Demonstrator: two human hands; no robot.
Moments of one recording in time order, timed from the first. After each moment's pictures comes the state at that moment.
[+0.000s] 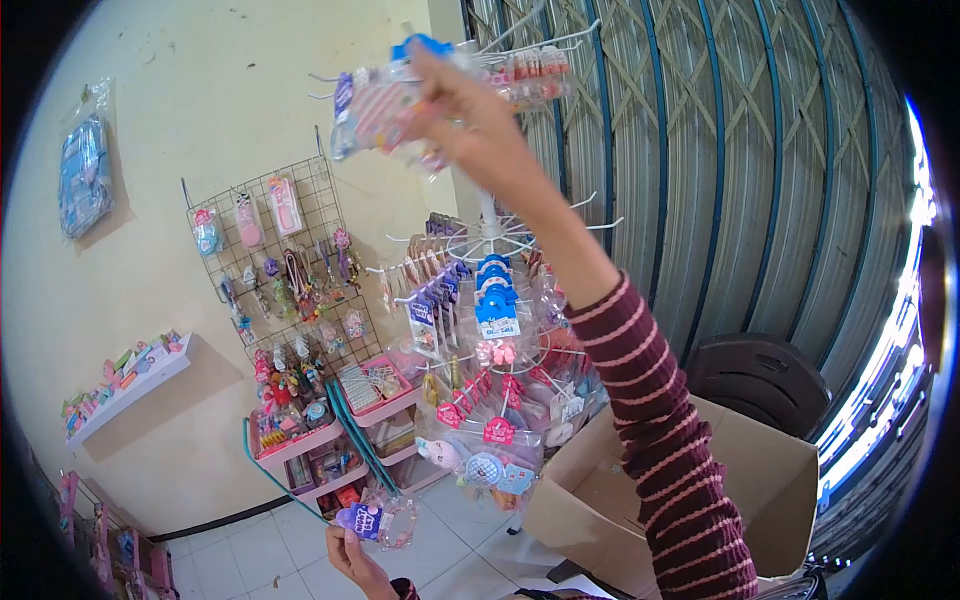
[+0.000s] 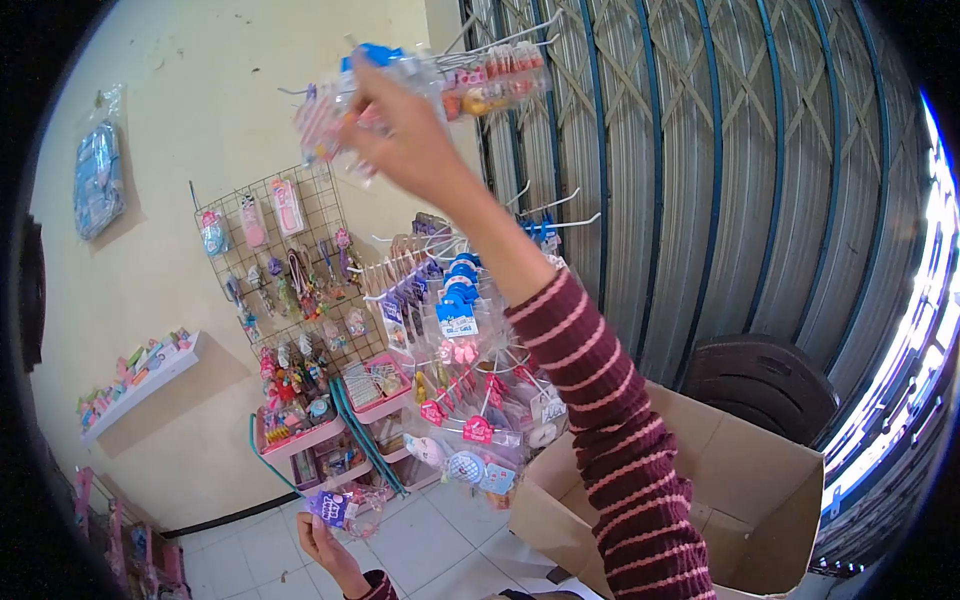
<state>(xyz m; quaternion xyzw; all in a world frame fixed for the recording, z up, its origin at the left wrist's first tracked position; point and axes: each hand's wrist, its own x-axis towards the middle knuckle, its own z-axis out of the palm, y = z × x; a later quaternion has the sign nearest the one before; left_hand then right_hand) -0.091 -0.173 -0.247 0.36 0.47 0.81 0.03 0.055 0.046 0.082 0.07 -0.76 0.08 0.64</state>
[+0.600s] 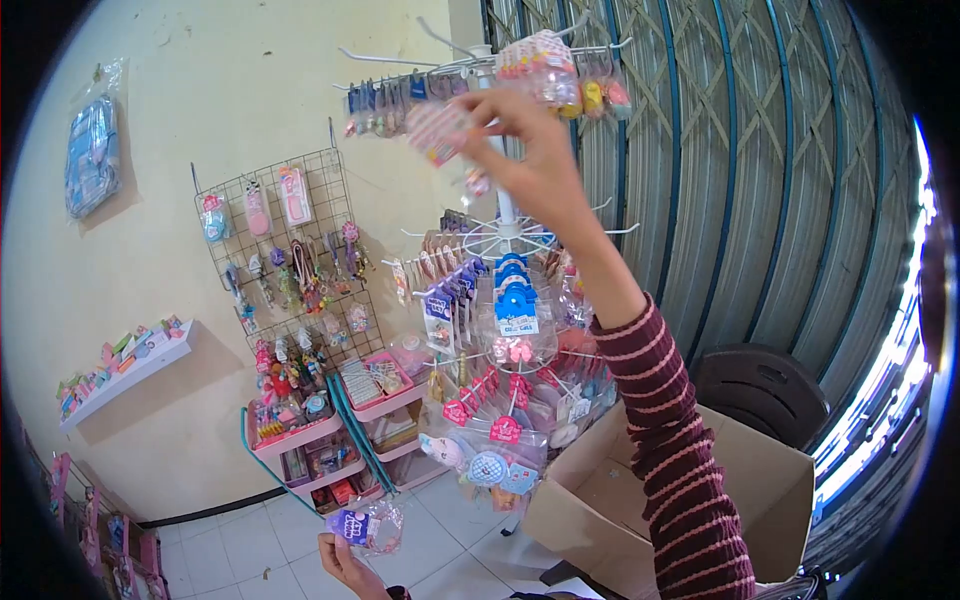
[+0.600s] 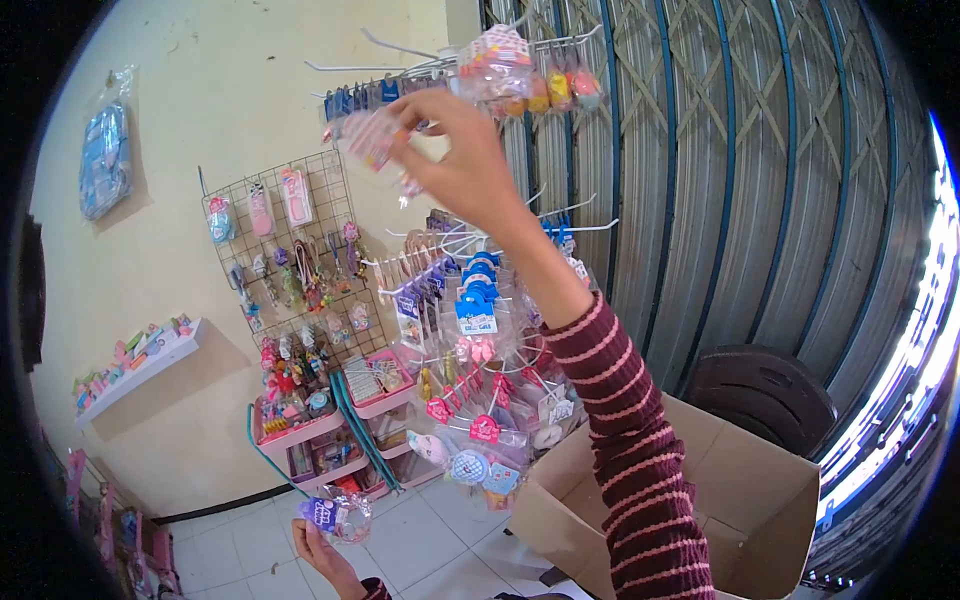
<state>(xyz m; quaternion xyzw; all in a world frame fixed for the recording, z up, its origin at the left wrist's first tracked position) -0.108 -0.183 -0.272 0.30 0.44 0.85 0.03 0.064 0.049 0.066 0.05 -0.77 -0.04 0.63</state>
